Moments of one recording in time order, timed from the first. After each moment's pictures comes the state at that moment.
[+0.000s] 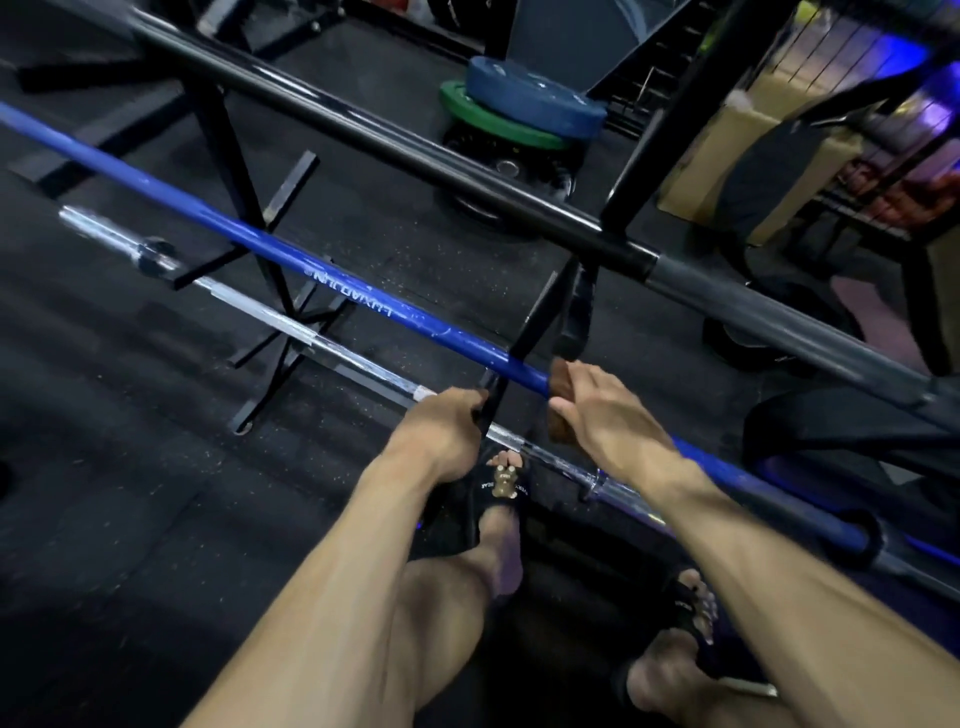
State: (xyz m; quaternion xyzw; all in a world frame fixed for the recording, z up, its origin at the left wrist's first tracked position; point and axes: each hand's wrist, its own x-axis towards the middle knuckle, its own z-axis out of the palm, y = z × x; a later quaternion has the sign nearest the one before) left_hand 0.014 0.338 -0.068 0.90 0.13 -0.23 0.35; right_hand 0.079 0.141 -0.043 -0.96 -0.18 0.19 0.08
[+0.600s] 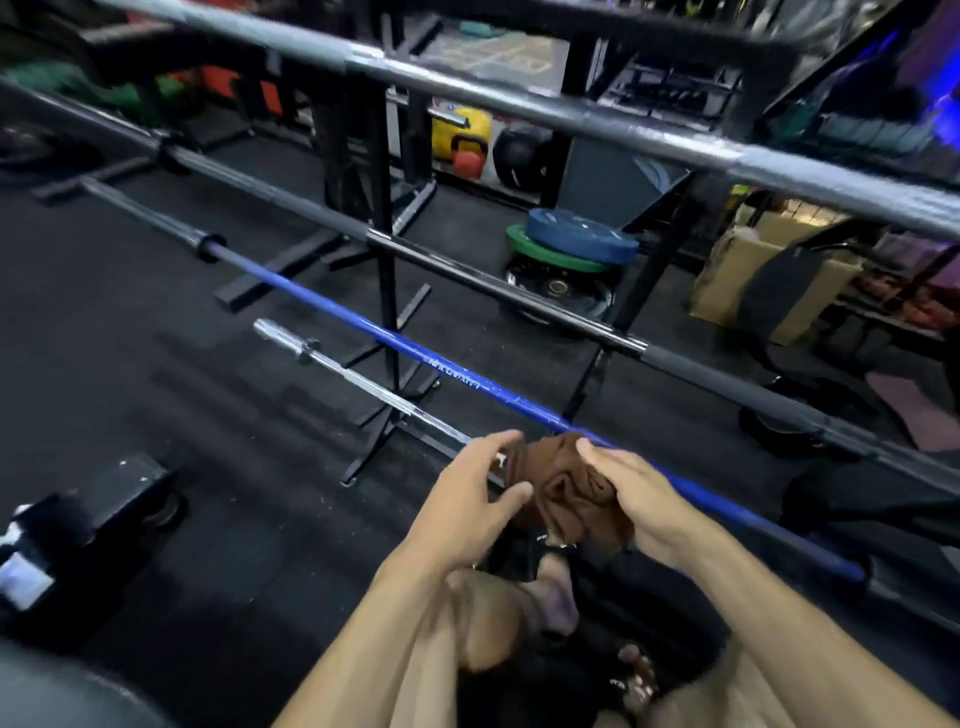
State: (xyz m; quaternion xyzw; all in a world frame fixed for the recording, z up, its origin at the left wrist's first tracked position) left_hand -0.142 0.356 0.051 0.86 0.07 0.05 0.51; right_hand -0.056 0.164 0.079 -0.71 -0.01 0.32 0.63
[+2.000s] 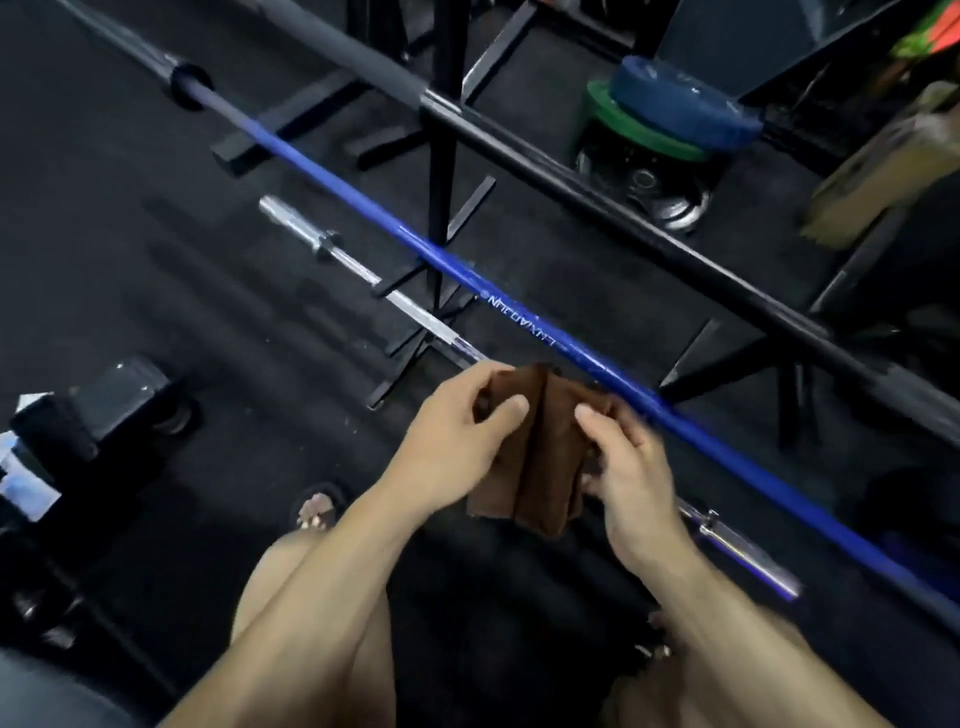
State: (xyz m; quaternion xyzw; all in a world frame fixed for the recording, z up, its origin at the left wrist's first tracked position) left_hand -0.062 0.476 0.005 0.72 0.15 0.02 0.67; right_hand -0.013 0.308 0.012 -0.67 0.06 0.23 0.71
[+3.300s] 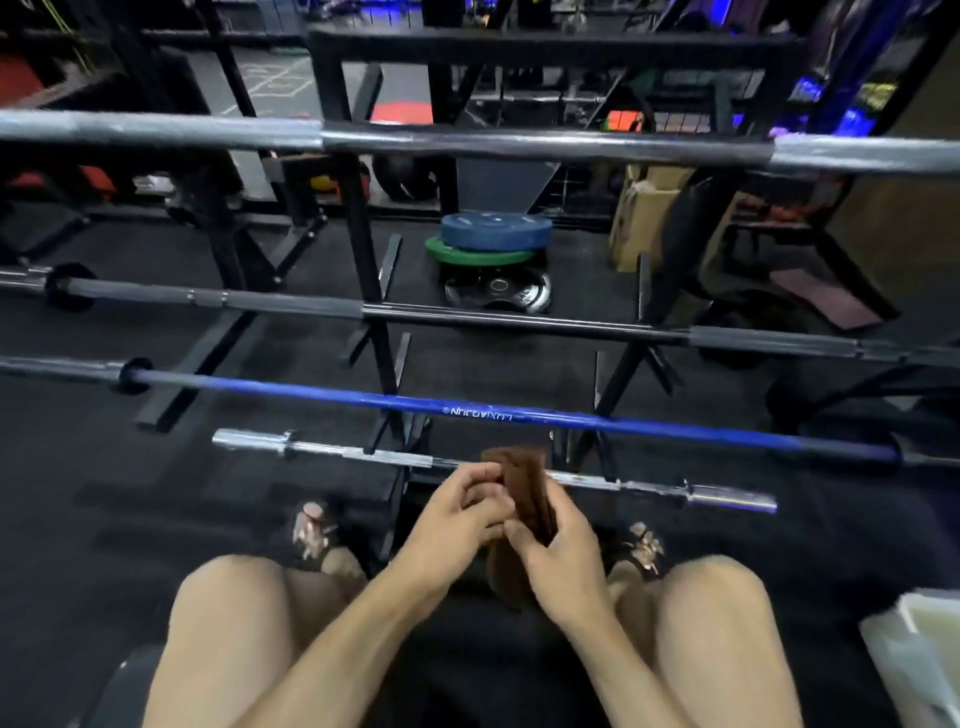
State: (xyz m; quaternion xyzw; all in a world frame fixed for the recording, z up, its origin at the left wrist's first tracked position) left_hand -0.113 0.529 0.068 0.64 0.10 -0.18 0.74; right_hand -0.133 0.391 0.033 -0.81 0.06 0.01 0.58
